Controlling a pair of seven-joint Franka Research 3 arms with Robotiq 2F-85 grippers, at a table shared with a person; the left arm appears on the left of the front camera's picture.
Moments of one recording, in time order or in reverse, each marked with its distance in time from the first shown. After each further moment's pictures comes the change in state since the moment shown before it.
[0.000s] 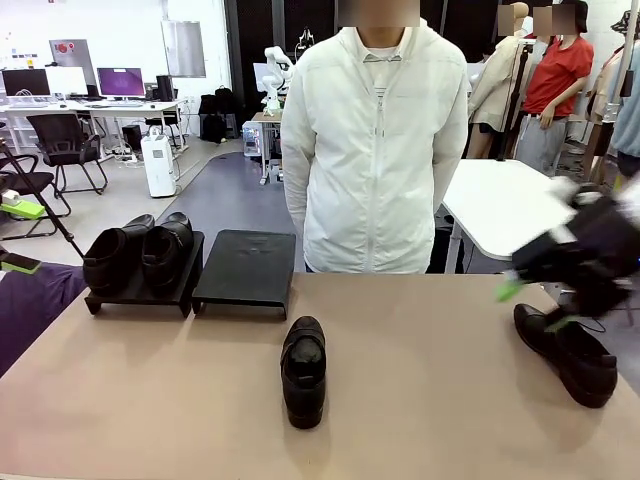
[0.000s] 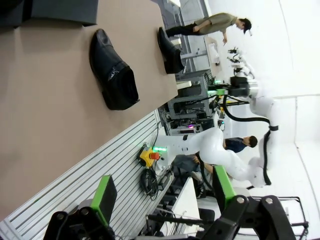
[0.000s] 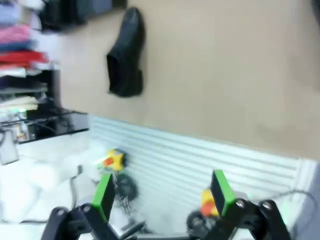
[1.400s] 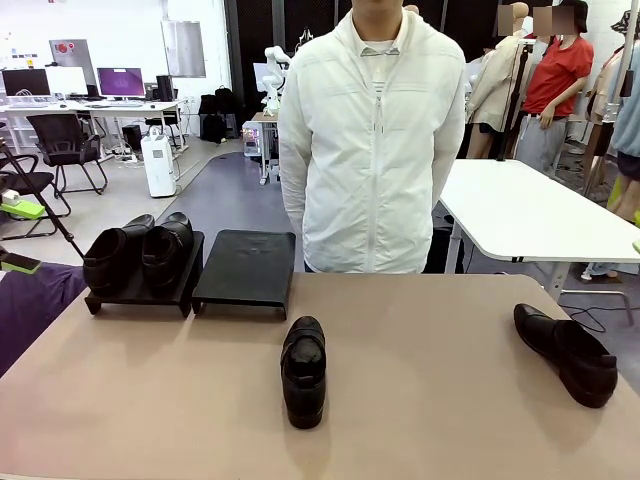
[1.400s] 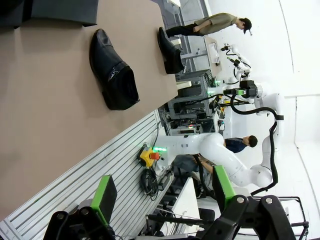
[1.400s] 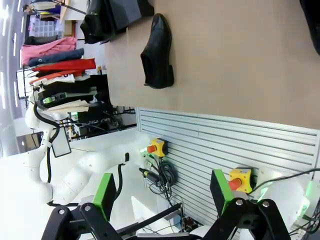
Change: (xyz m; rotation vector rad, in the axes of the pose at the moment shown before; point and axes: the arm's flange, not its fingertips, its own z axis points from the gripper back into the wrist) left arm 0.000 0.000 0.000 0.000 0.000 0.000; right arm -0.015 -0.056 0.081 0.221 -0.001 -0.129
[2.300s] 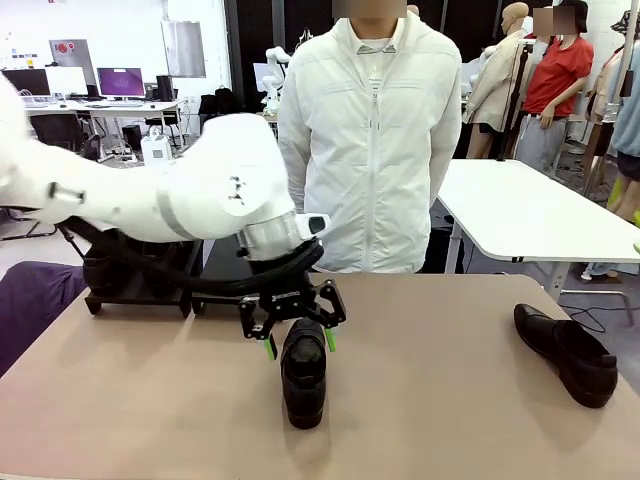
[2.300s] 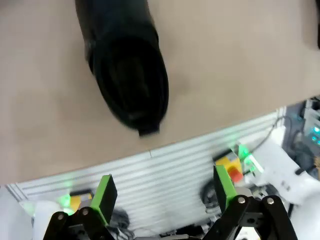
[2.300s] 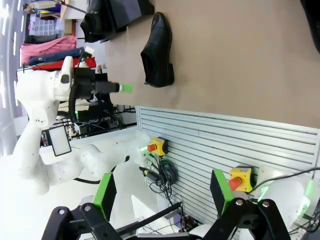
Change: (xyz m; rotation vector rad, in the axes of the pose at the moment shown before) left arm 0.014 -0.100 -0.459 0.888 0.316 0.086; right arm -0.001 0.000 0.000 0.001 0.005 0.000
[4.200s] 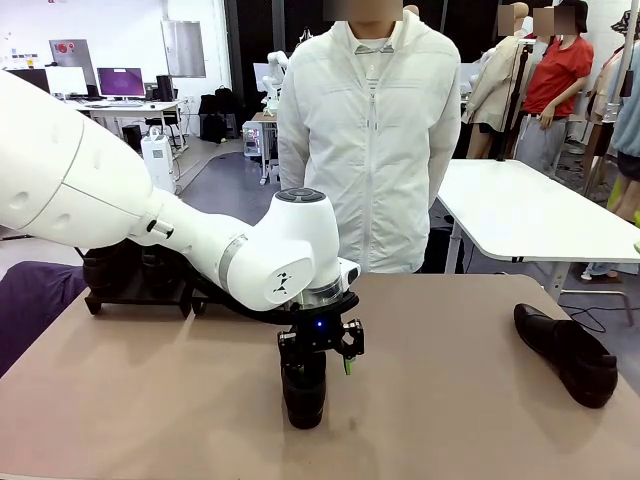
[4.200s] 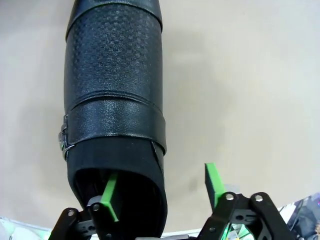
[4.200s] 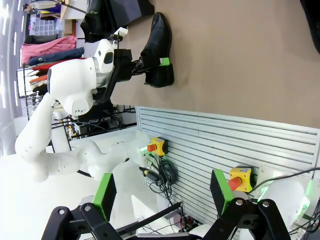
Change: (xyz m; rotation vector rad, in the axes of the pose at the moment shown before) left arm 0.044 -0.024 -0.104 0.120 -0.204 0.168; right arm 0.000 0.000 0.000 0.000 -0.001 0.001
